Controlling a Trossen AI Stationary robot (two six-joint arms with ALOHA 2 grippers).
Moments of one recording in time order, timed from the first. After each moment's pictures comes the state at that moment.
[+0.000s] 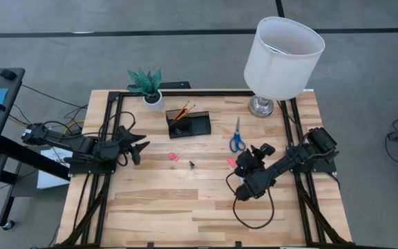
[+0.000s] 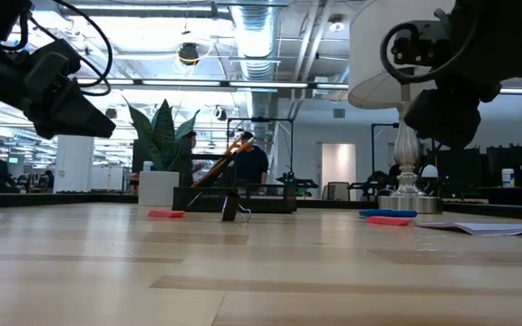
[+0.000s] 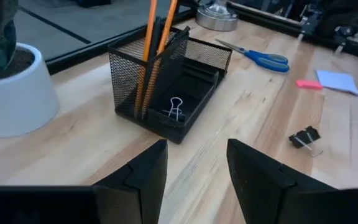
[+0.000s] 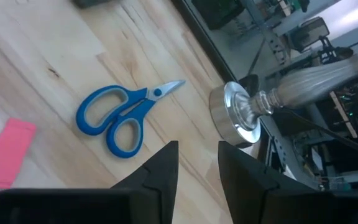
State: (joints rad) left arm -0.24 0.29 0.14 -0.32 -0.69 -0.50; right arm 0.53 1.87 1.15 -1.52 0.89 1.41
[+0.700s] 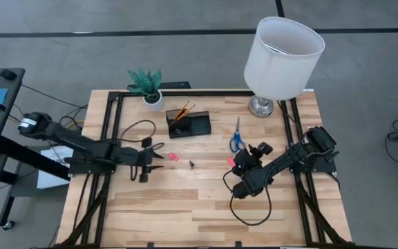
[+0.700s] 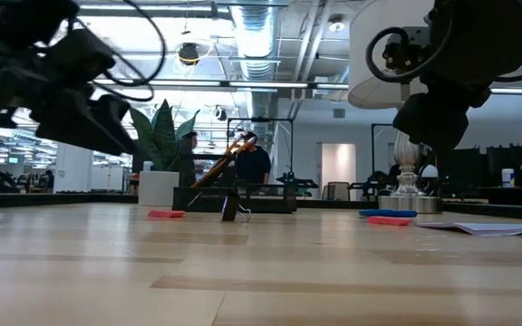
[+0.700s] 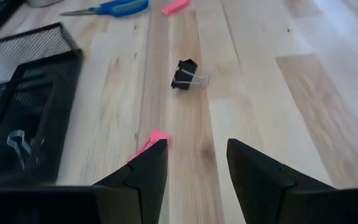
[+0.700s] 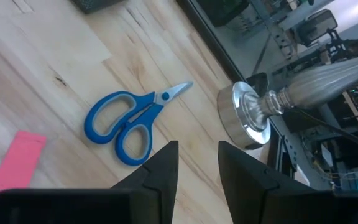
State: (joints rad) left arm -0.24 0.96 0.22 0.19 -0.25 0.01; right arm 0.49 1.87 1.15 -1.46 0.90 1.38
